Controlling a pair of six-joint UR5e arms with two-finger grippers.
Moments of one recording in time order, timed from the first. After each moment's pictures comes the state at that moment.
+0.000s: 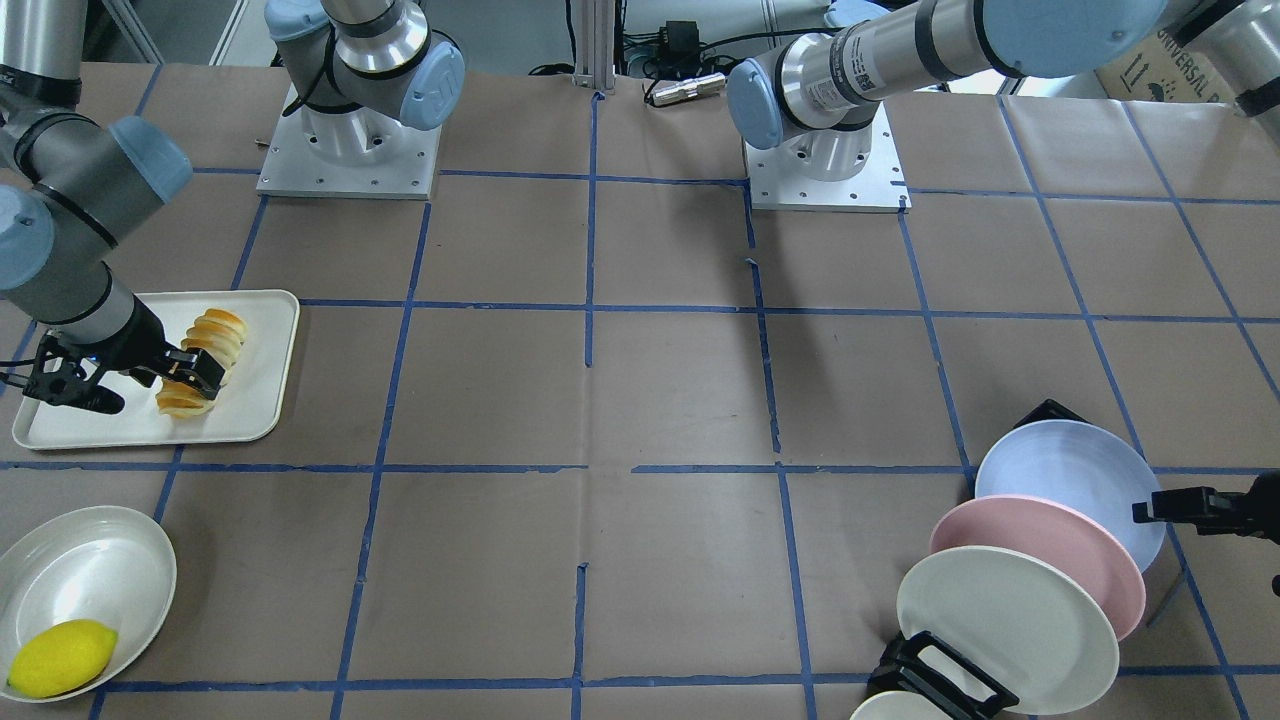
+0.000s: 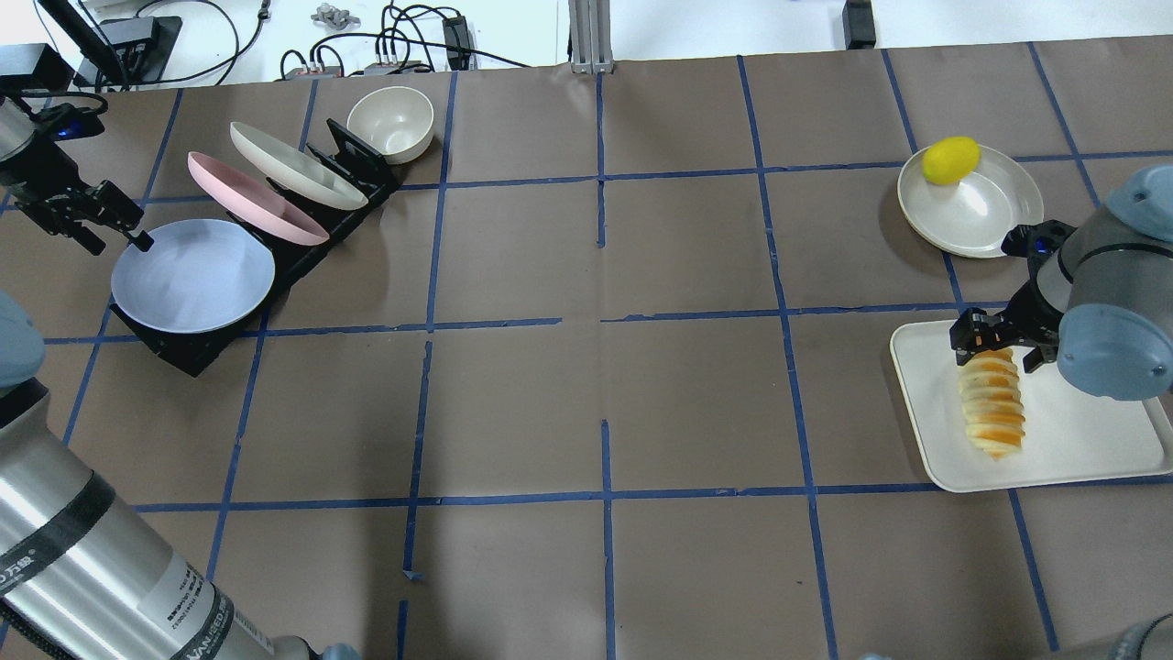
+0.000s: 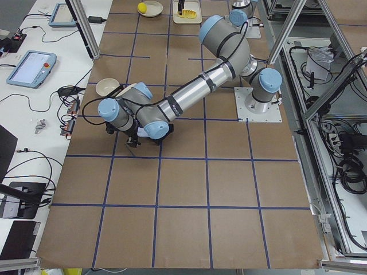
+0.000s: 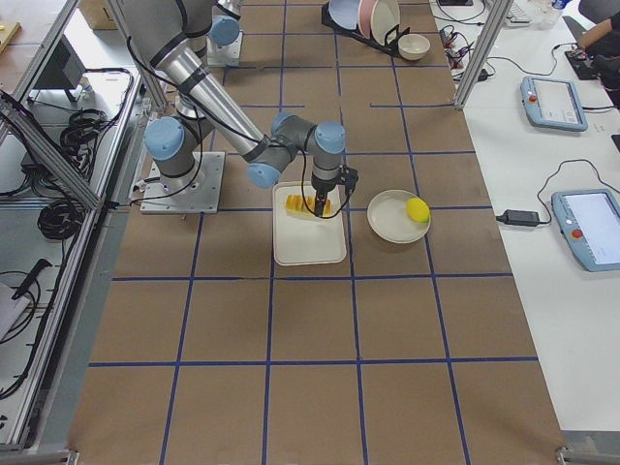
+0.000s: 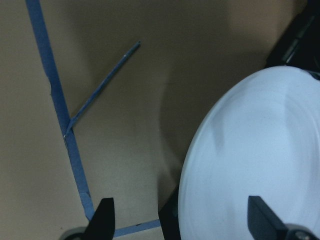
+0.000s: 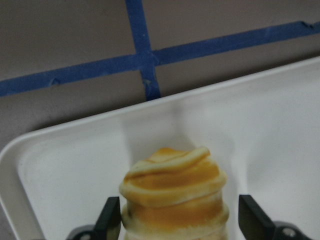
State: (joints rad) left arm -0.98 -2.32 -1.11 -1.56 1.55 0.72; right arm 1.07 -1.33 2.15 -2.36 -1.61 -0.31
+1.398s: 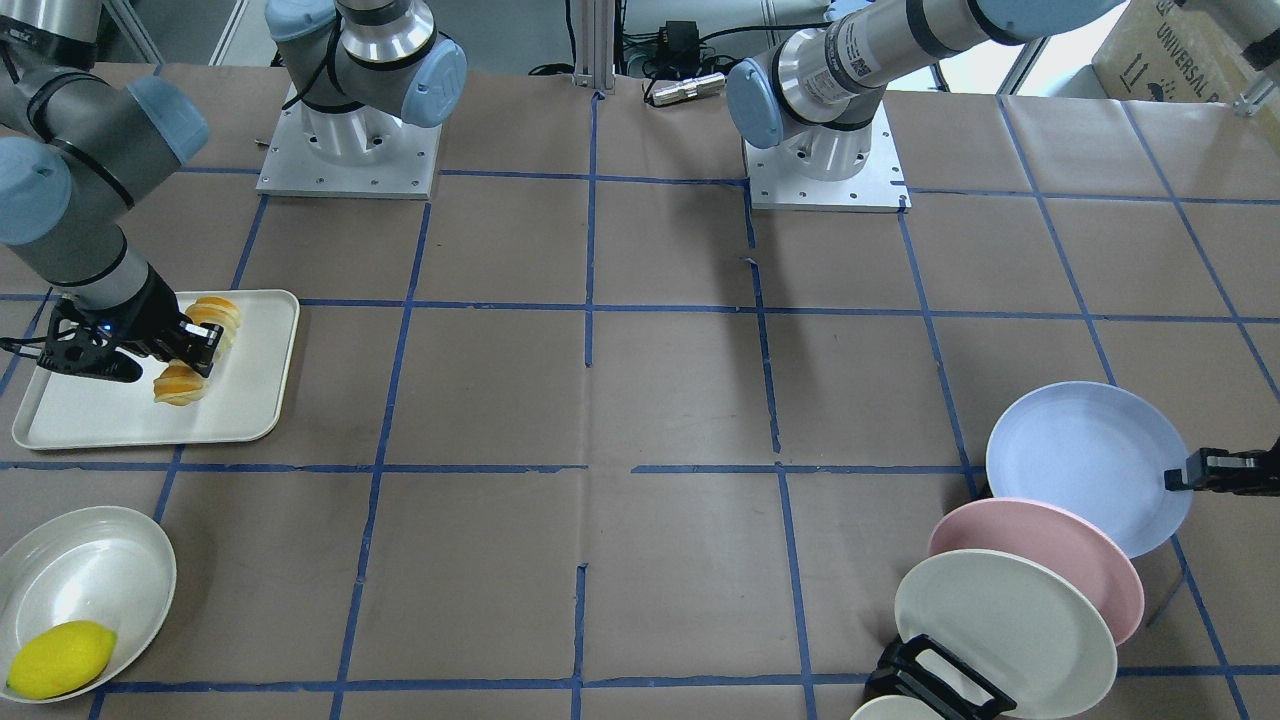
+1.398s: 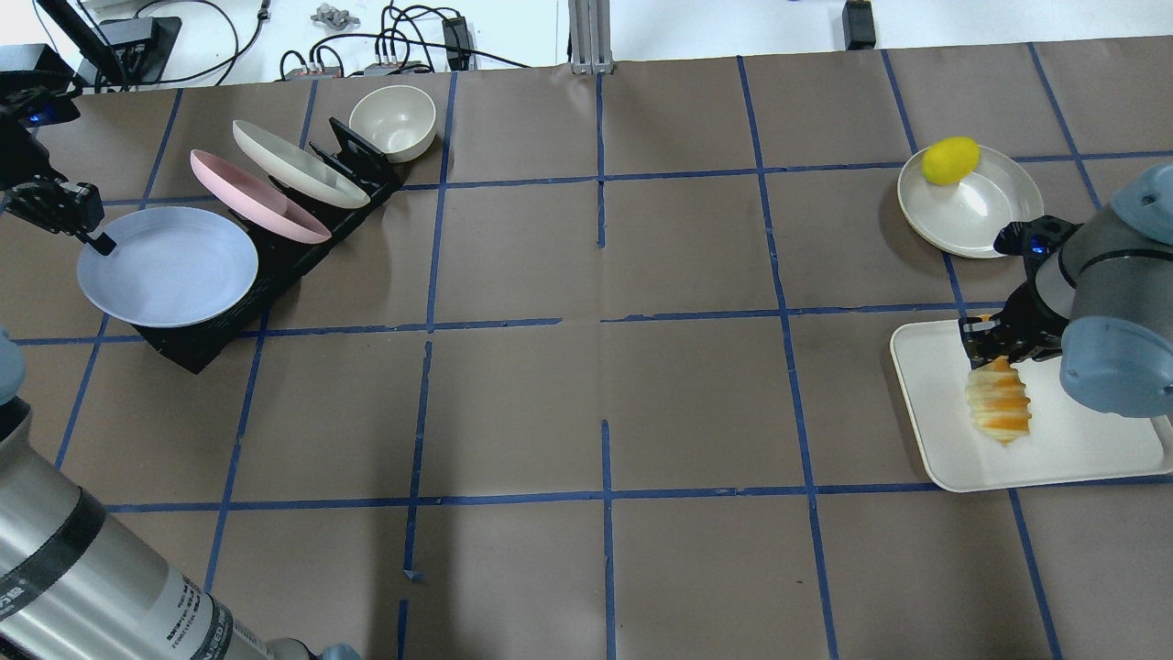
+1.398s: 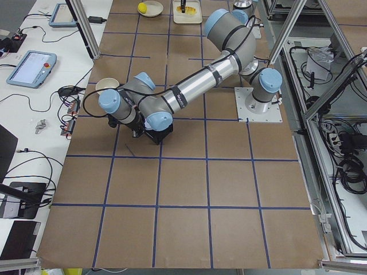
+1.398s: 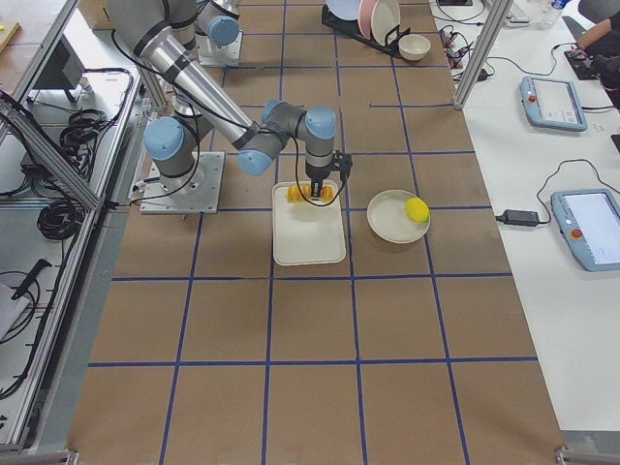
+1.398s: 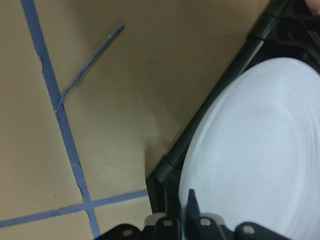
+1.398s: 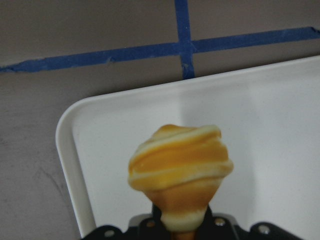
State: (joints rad) left arm -0.98 -2.19 -1.13 -1.70 1.57 0.73; right arm 1.11 -1.48 2.17 -2.27 -1.60 -0.36
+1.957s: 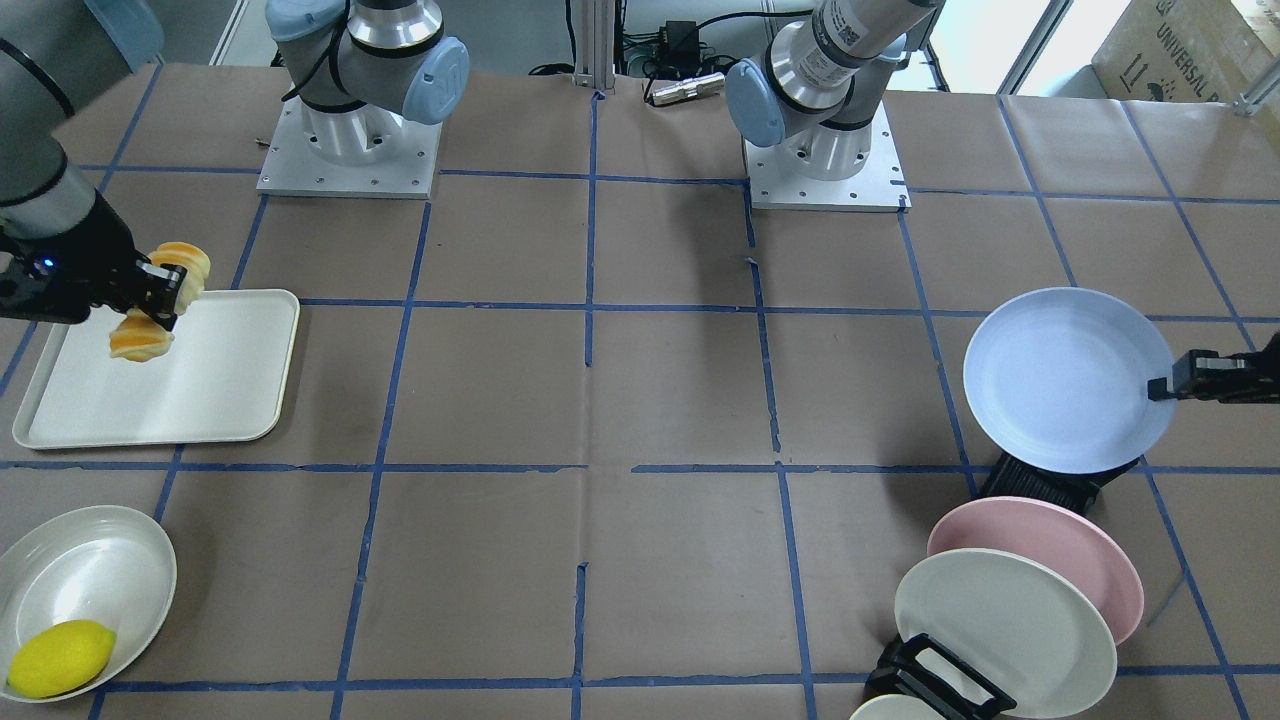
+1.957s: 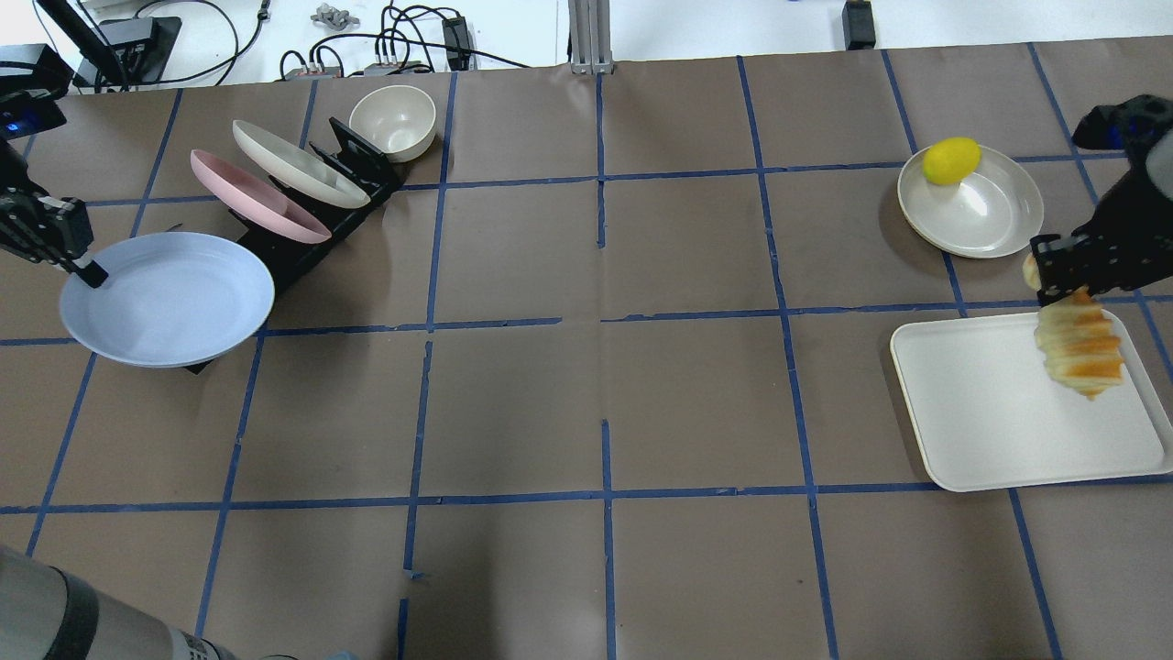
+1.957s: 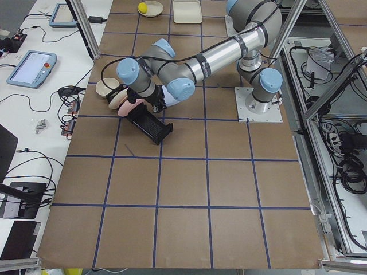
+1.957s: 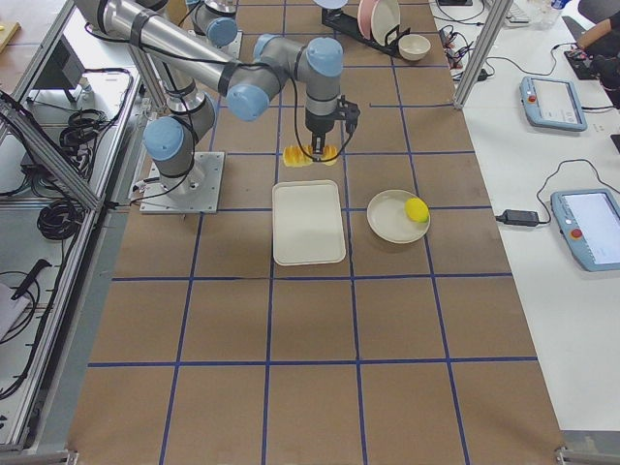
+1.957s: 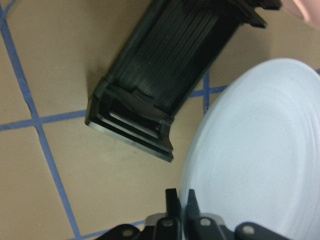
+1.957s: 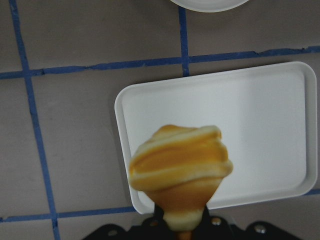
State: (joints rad) left arm -1.04 -1.92 -1.37 -1.83 1.56 0.61; right arm 1.13 -1.68 1.83 -1.71 -1.60 -0.37
